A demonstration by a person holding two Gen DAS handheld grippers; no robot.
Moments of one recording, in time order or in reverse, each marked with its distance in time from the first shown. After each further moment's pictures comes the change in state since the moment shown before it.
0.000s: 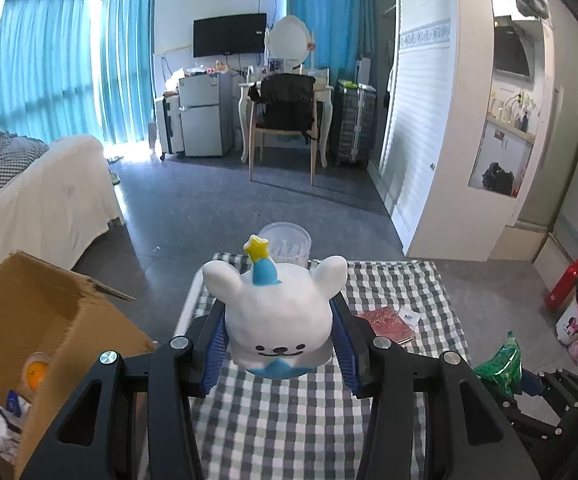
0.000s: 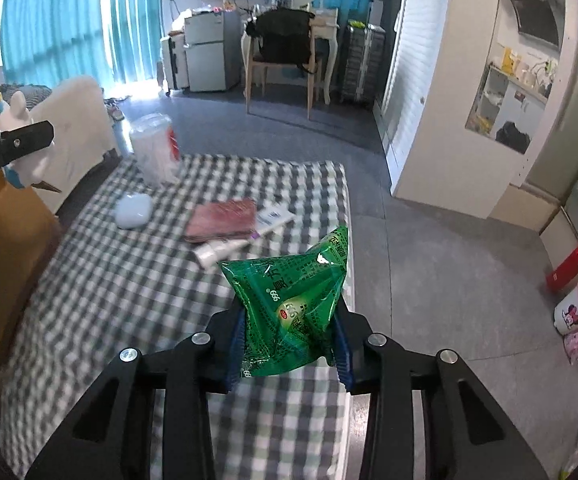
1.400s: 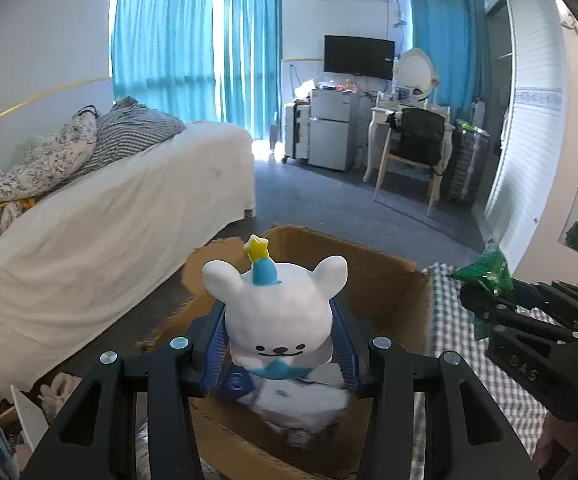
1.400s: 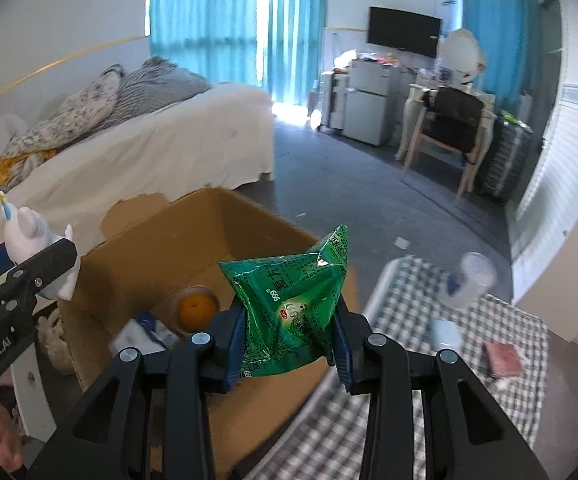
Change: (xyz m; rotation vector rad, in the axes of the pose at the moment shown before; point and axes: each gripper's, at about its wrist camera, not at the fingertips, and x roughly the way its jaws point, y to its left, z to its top) left arm -0.147 0.285 -0.053 -0.206 -0.033 0.331; right arm -0.070 0.339 0.045 -0.338 -0.148 0.359
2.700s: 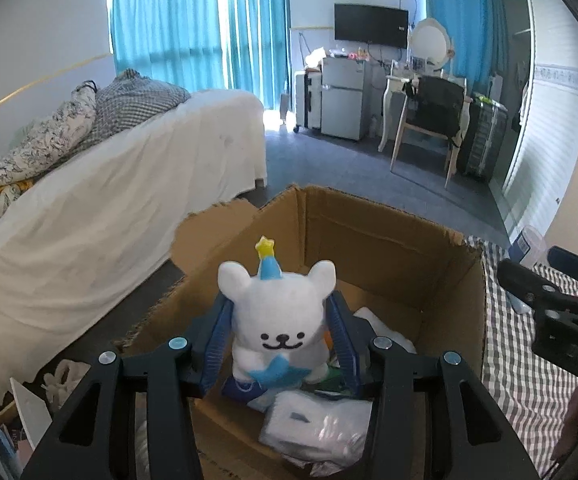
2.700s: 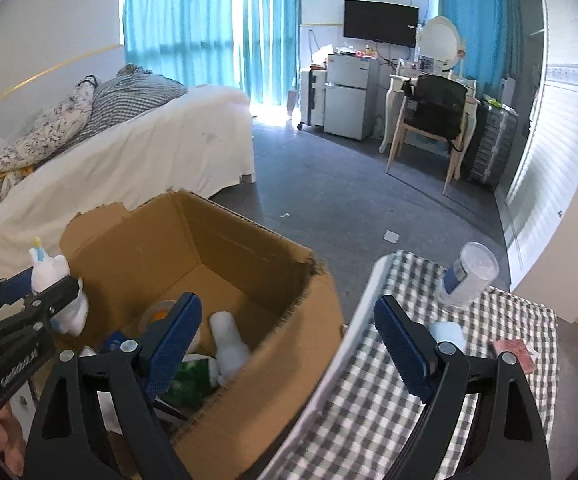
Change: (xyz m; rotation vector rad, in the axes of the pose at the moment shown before) left arm 0.071 -0.009 -0.011 0.018 0.109 0.035; right arm 0.029 -0.044 -0.003 0.092 -0.010 -0.059
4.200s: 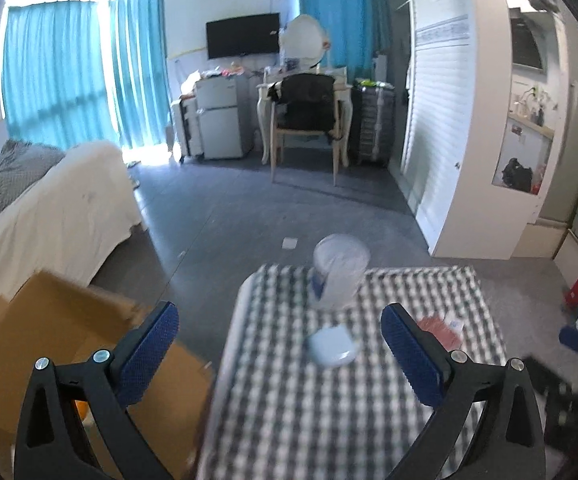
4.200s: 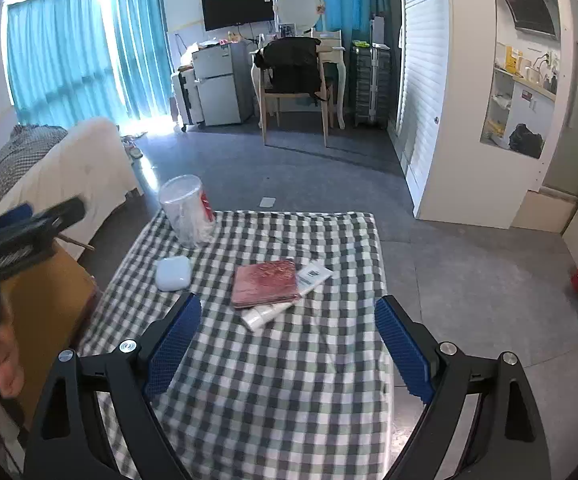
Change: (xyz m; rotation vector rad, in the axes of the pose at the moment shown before) left arm 0.002 -0.303 0.023 0.248 -0.093 -0.284; right arm -0.076 -0.293 -0.096 0.304 0.044 -0.236
